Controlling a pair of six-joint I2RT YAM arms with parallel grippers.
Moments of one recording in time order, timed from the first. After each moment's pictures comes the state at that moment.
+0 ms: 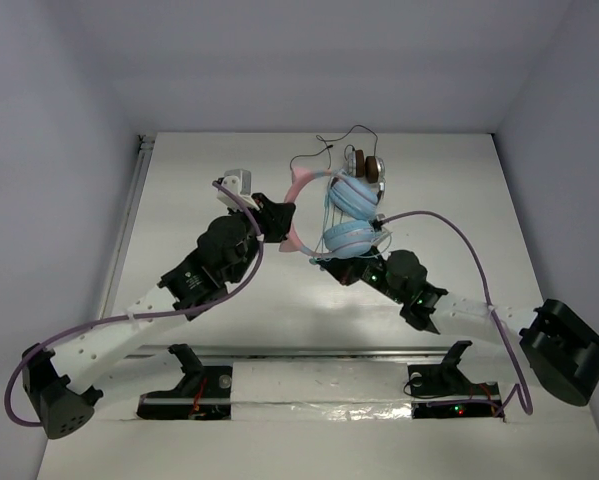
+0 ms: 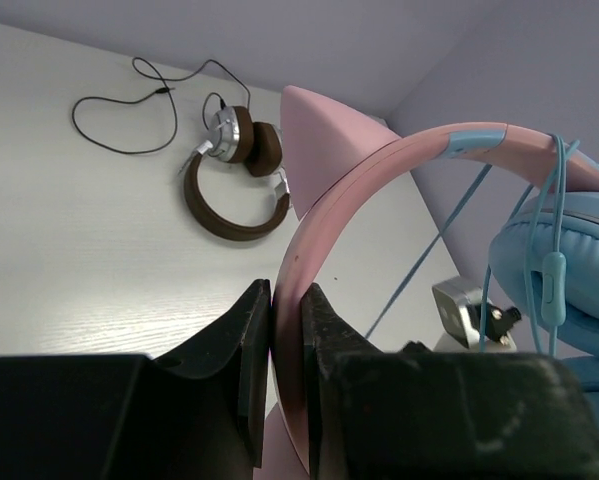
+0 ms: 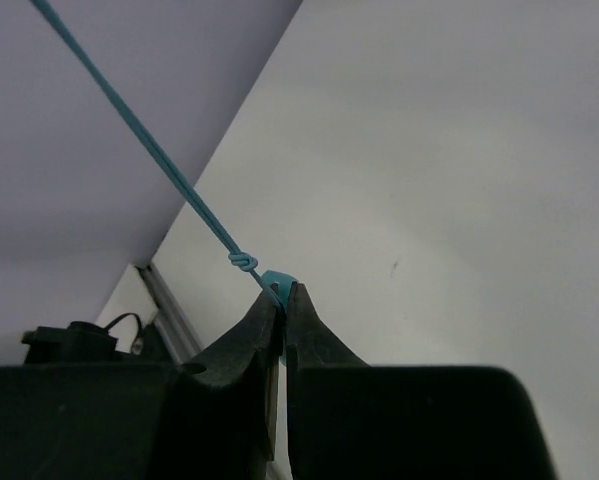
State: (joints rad) left arm -0.87 0.94 0.87 0.01 -0.41 -0.61; right arm 0.81 1.19 0.40 0.72 -0.05 0.73
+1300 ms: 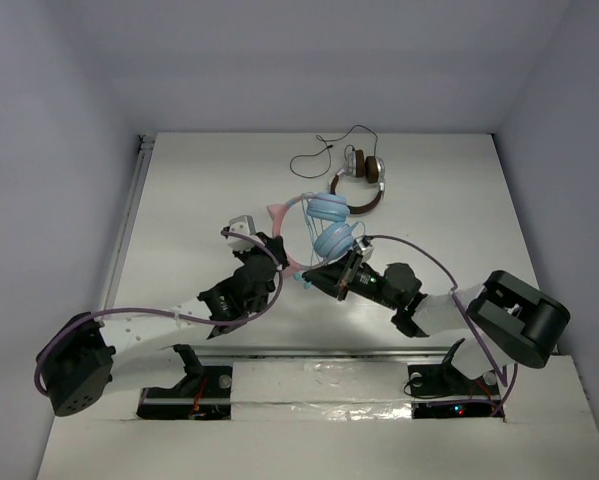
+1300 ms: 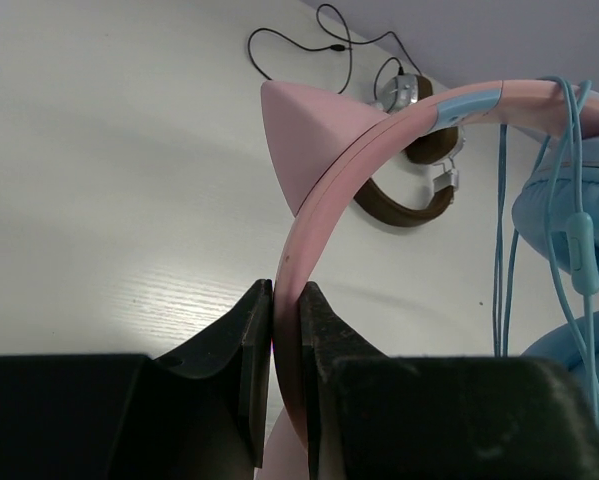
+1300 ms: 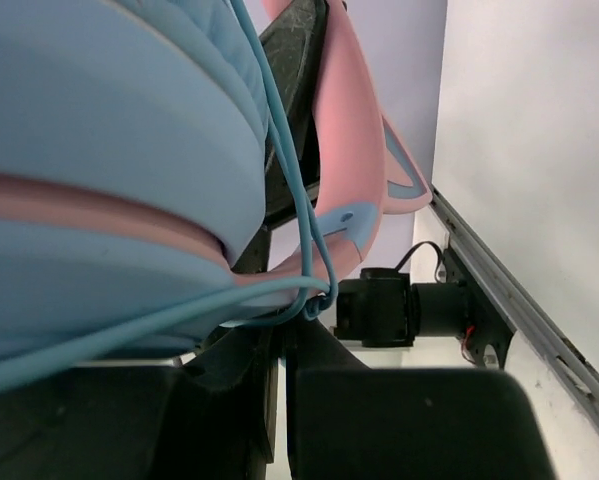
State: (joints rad) left arm -0.97 1.07 0.49 0.35 -0.82 -0.74; right arm 0.84 1.47 0.31 1.25 -0.26 1.63
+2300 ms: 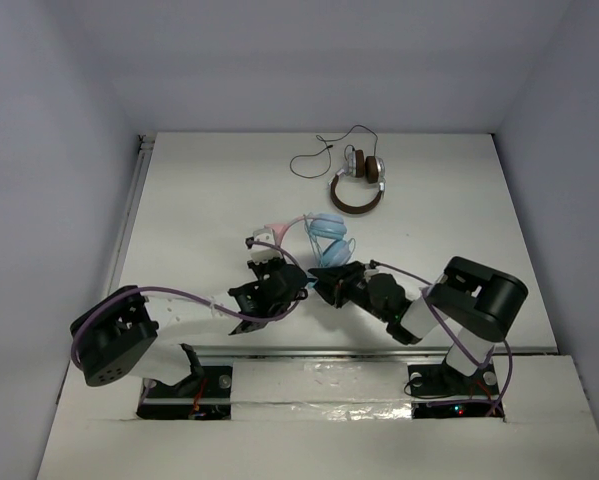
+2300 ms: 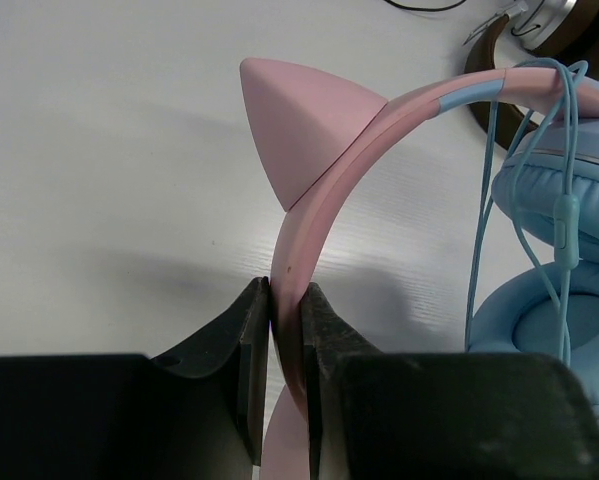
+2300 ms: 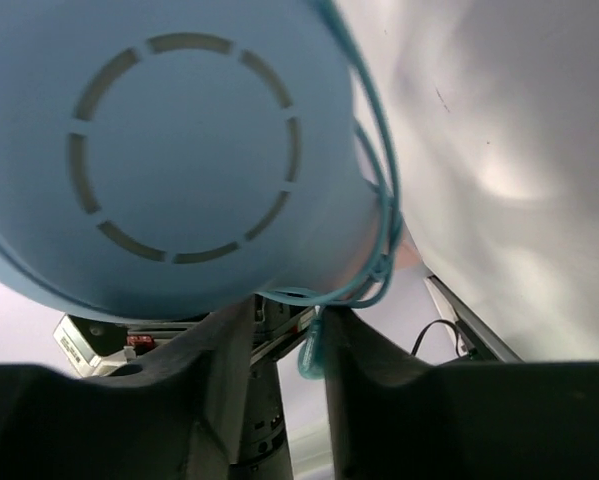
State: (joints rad) left arm -1.08 1.33 0.54 0.20 -1.03 -0.82; right arm 0.88 1.71 0.26 1.29 0.07 1.99
